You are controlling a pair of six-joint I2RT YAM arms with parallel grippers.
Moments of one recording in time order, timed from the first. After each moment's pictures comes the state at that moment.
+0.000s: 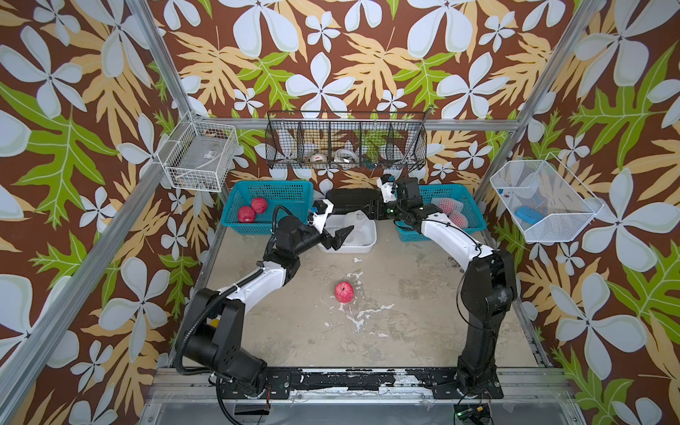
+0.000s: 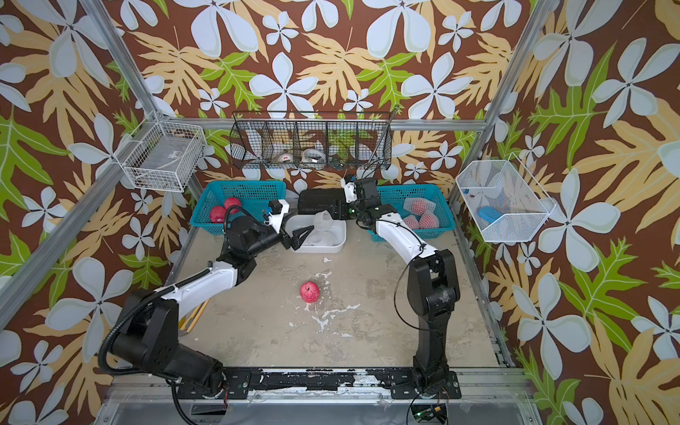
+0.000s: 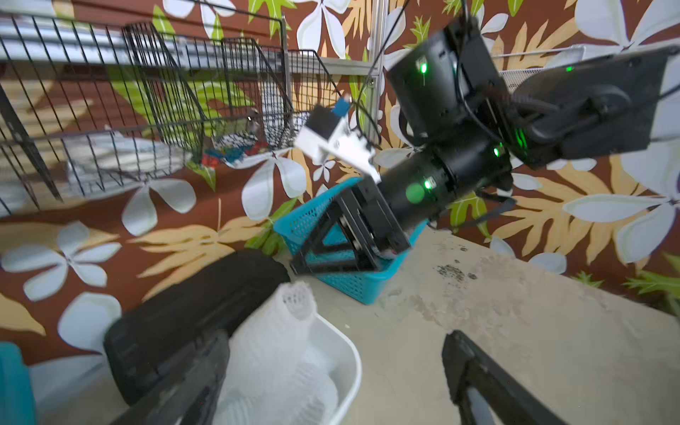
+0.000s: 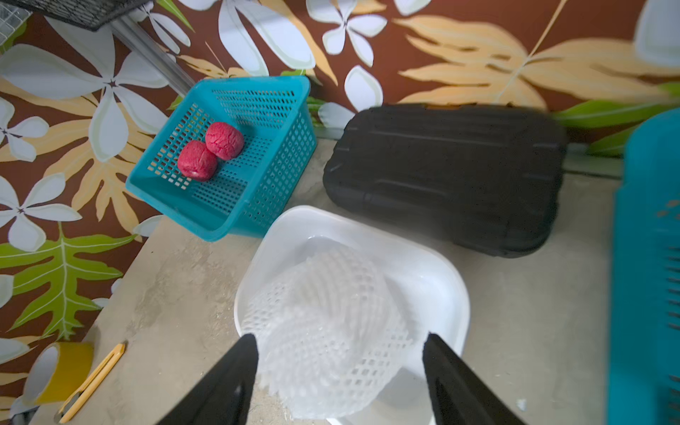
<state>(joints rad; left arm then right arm) -0.41 1.46 0.84 0.60 0.44 -0.08 0.36 1.95 1.72 -0.36 -0.30 0.23</state>
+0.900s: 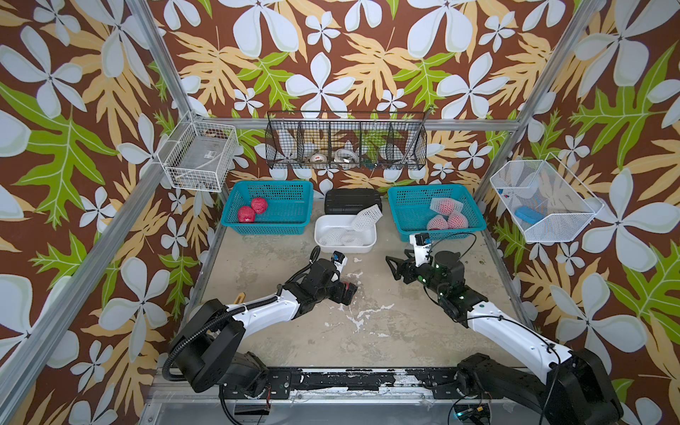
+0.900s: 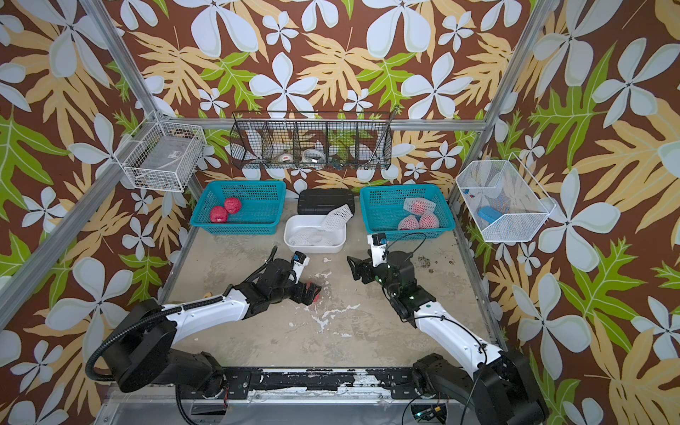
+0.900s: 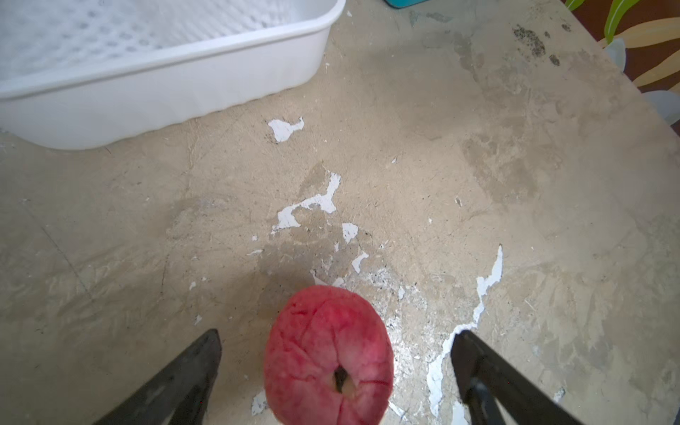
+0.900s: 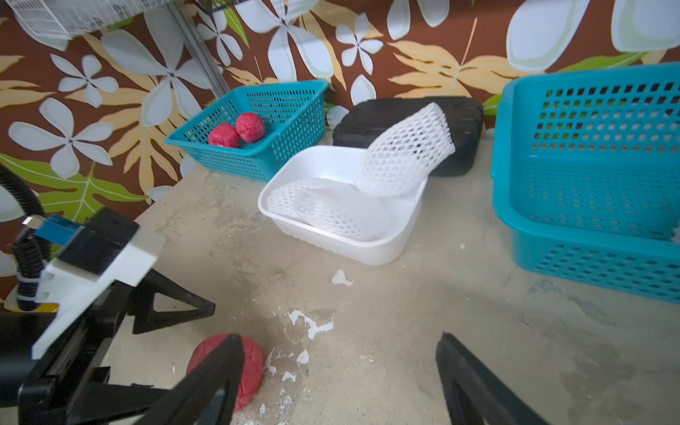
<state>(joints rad) -0.70 1.45 0.67 0.04 0.04 -0.28 0.42 1.10 0.52 0.30 -0.17 0.21</state>
